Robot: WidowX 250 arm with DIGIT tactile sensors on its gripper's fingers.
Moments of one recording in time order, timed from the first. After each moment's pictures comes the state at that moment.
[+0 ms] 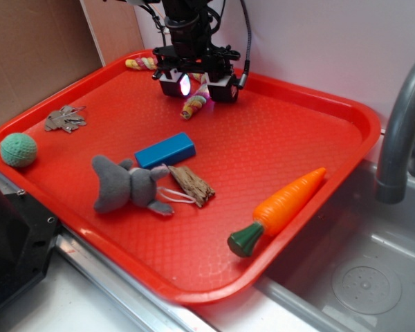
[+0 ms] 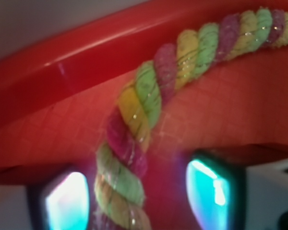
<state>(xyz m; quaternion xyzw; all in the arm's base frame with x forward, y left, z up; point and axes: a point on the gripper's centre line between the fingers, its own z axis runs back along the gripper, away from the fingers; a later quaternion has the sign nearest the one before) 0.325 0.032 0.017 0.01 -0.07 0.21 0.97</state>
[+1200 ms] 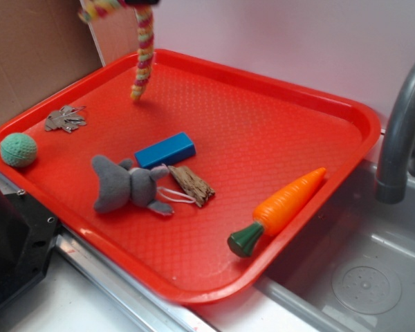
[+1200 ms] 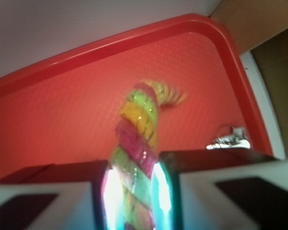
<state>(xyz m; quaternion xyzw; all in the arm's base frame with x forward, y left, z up) 0.237 0.013 0.196 0.00 -0.05 0.17 0.98</state>
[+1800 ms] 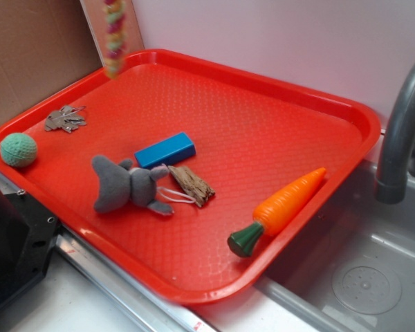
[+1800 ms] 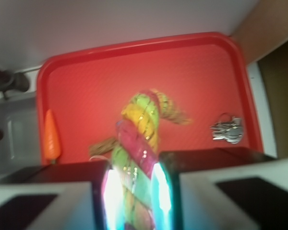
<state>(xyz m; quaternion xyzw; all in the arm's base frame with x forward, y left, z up) 0.187 -0.025 0.254 -0.06 -0.07 0.05 0.99</state>
